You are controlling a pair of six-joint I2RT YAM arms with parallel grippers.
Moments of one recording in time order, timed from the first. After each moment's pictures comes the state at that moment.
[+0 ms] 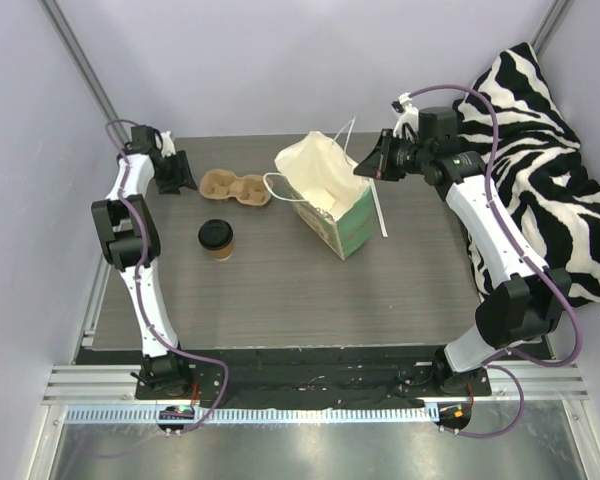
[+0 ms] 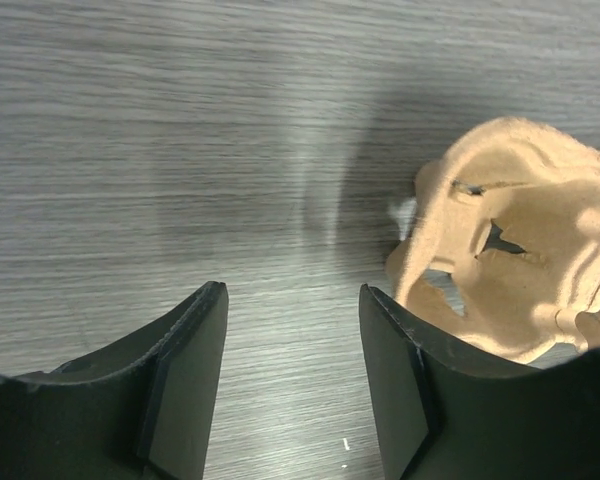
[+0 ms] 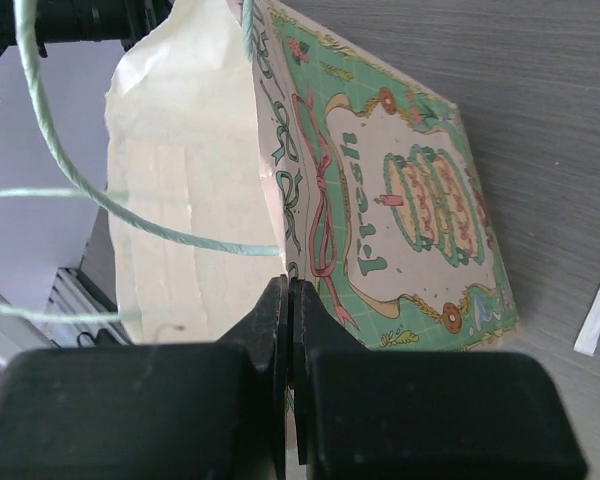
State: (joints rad) left arm 0.18 2.34 2.03 -0.71 0.30 -0.05; right arm 0.23 1.55 1.56 -0.55 -0.51 0.34
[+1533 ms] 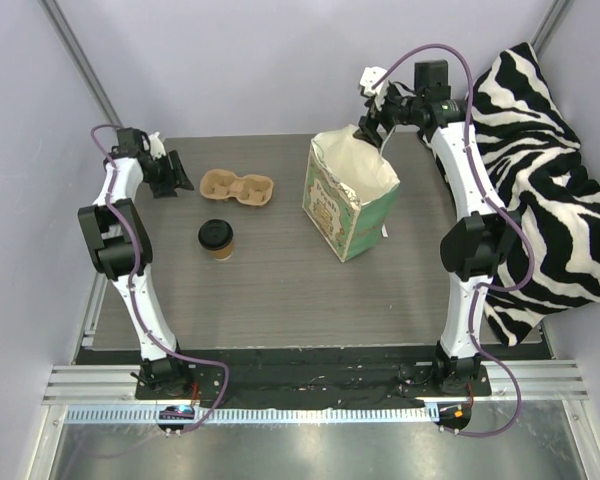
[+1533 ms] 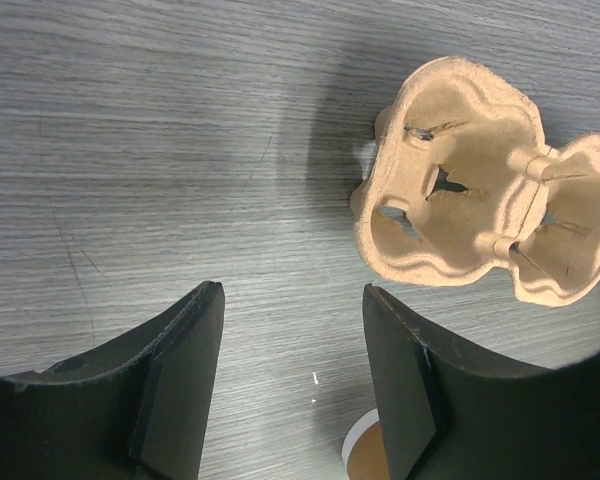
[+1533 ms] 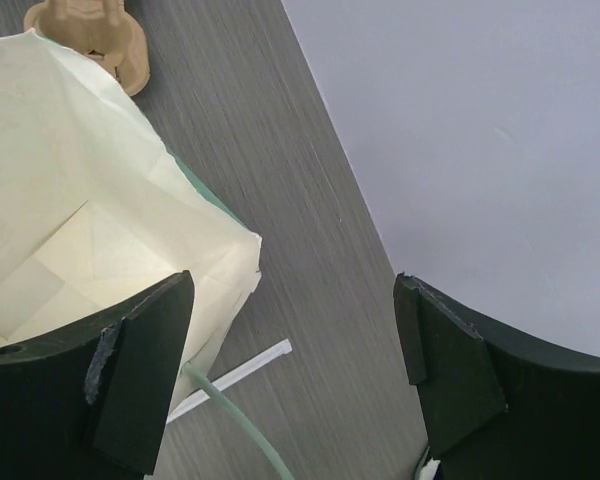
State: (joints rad) left arm 0.23 2.21 1.88 -0.69 0.42 -0.10; right arm 0.15 2.10 2.29 -0.73 -0.73 -0.85
